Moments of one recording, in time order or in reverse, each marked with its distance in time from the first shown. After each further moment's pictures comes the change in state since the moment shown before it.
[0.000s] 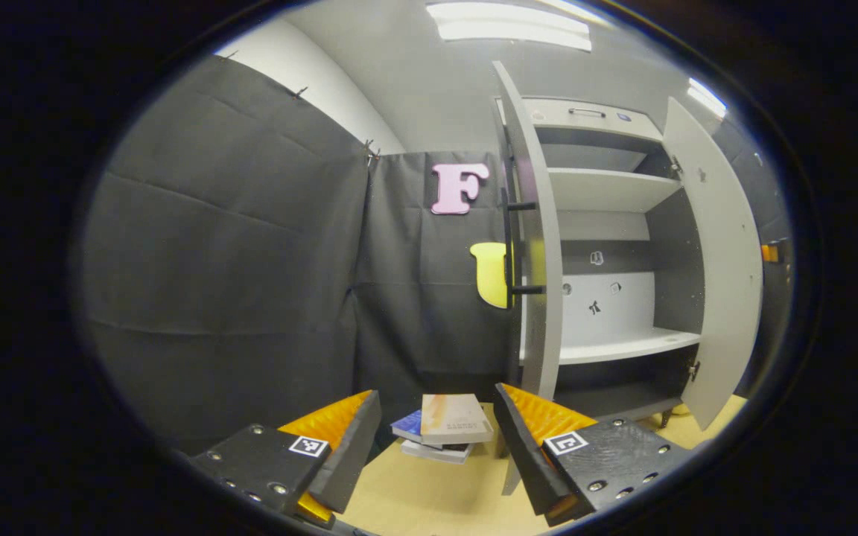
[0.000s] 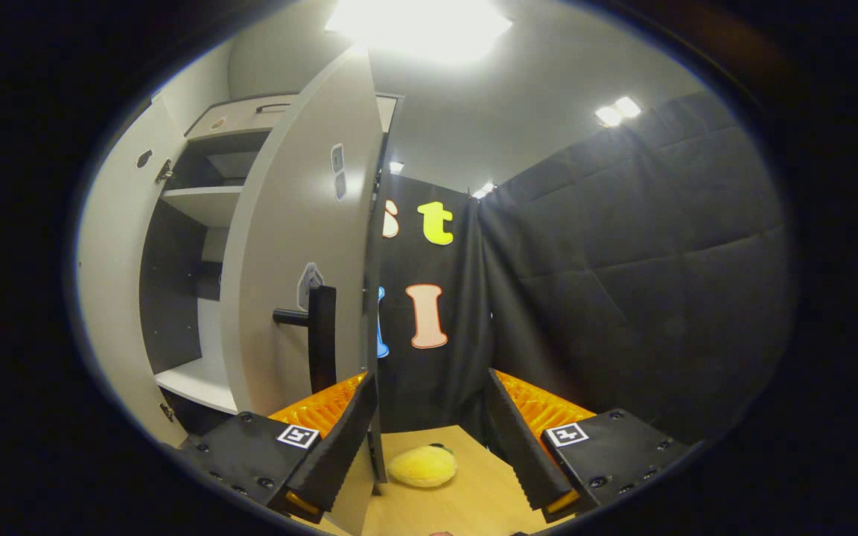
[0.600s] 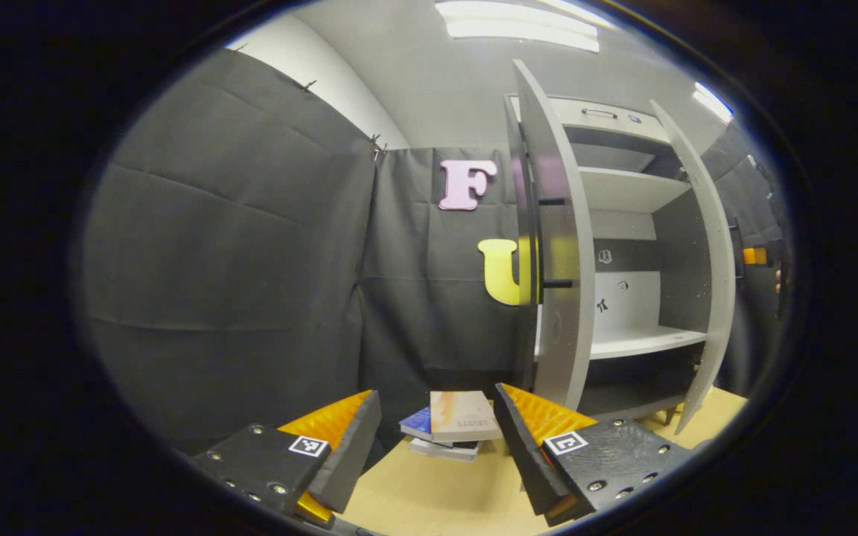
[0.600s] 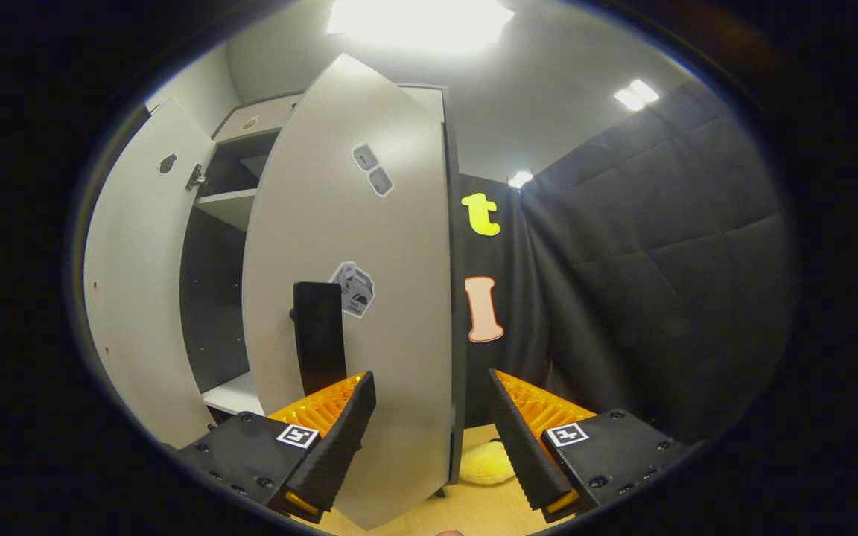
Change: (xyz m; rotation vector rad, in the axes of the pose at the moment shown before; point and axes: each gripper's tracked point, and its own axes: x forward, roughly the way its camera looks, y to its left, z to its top) left arm 0.000 0.037 -0.004 -0.016 0.008 0.021; right arm 0.014 0.090 -0.010 0.069 0.033 0.143
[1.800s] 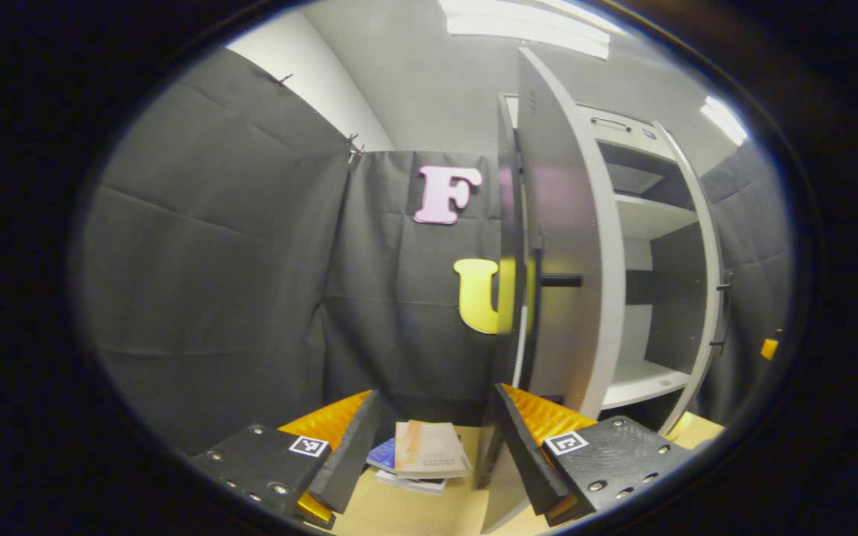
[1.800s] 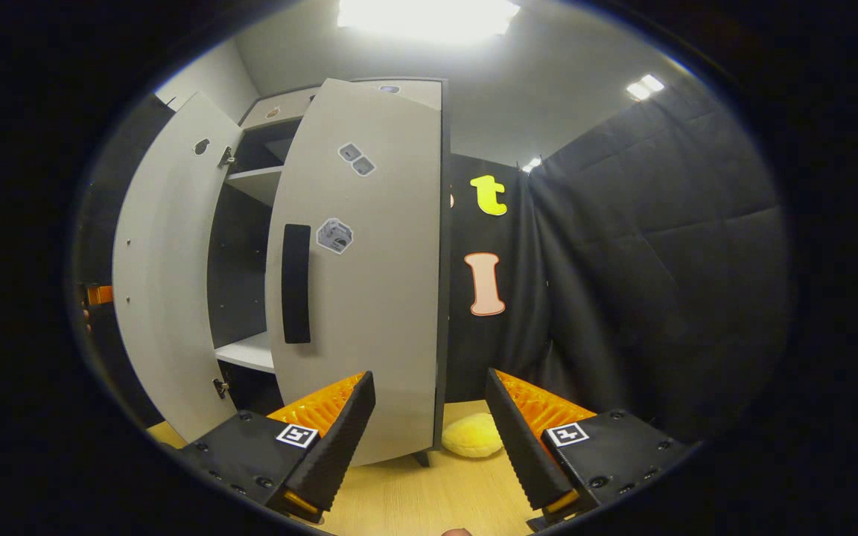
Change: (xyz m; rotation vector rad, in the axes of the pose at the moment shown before) left arm 0.095 -0.055 0.093 0.002 -0.027 -0.060; right arm -0.075 -0.056 -0.049 -0.049 0.065 0.046
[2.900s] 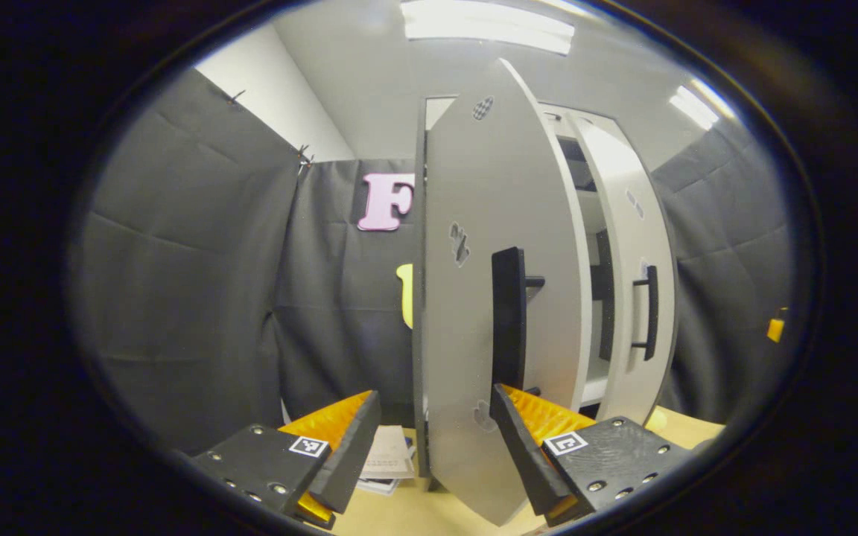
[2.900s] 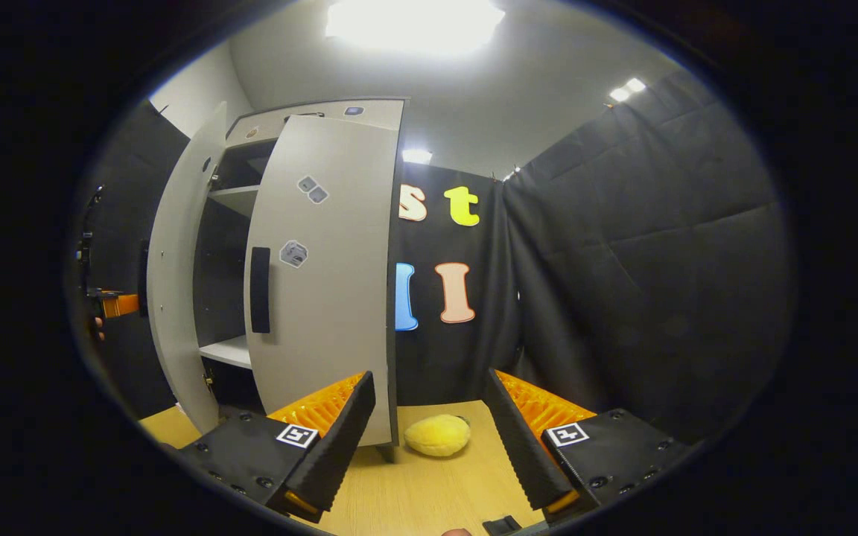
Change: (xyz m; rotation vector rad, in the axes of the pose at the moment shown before) left arm -0.011 -0.148 0.002 0.007 -0.017 -0.172; right arm -0.047 -0.080 0.007 0.002 -0.035 -0.053
